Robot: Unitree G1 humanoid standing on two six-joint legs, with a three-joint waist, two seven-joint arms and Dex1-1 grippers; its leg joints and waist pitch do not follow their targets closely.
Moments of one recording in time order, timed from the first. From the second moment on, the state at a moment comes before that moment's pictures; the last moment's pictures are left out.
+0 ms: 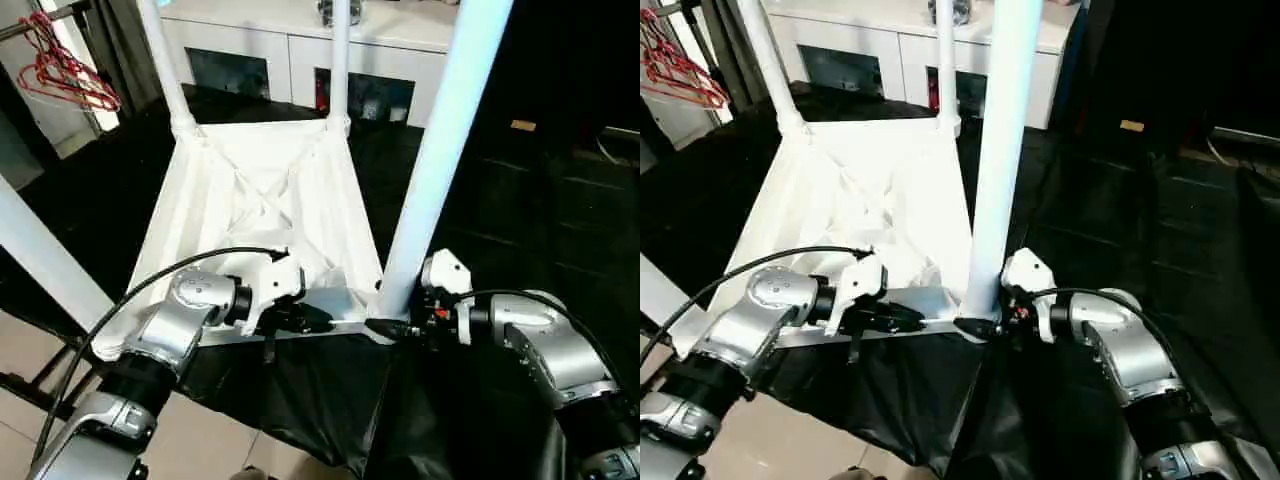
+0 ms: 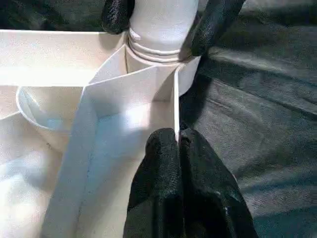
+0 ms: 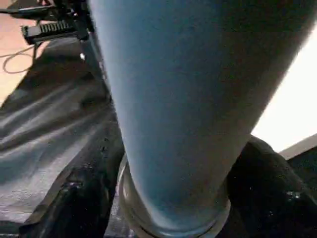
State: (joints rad) left arm -0.51 0.38 -0.30 0.50 -0.04 0.03 -1.29; right arm -0.35 -0.45 0.19 0.30 0.18 0.16 1.14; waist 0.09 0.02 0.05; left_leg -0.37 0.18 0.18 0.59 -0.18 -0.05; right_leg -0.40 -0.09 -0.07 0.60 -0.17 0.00
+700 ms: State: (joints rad) left arm -0.54 0.28 -0.29 0.54 0.02 0.10 -1.06; right arm -0.36 -0.29 0.10 0.40 0.15 0.12 0.83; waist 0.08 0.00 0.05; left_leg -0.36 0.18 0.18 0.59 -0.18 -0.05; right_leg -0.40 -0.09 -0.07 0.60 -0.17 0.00
